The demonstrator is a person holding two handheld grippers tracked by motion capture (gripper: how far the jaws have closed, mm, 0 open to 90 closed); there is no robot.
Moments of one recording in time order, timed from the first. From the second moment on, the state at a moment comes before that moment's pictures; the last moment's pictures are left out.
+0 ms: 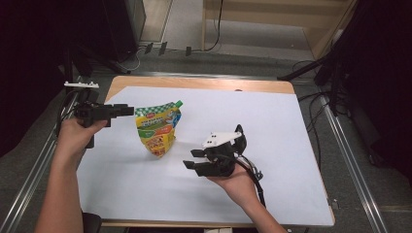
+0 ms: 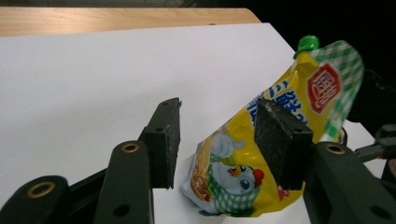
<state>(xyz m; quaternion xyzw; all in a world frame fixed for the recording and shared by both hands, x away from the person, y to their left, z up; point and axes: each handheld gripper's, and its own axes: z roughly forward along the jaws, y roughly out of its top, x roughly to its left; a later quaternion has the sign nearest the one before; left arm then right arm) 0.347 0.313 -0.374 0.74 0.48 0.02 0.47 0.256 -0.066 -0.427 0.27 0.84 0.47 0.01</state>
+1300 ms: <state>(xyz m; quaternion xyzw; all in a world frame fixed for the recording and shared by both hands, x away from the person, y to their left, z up) 0.359 0.284 -0.407 0.77 0.46 -0.01 0.44 0.288 -0.183 -0.374 0.36 0.80 0.47 0.05</state>
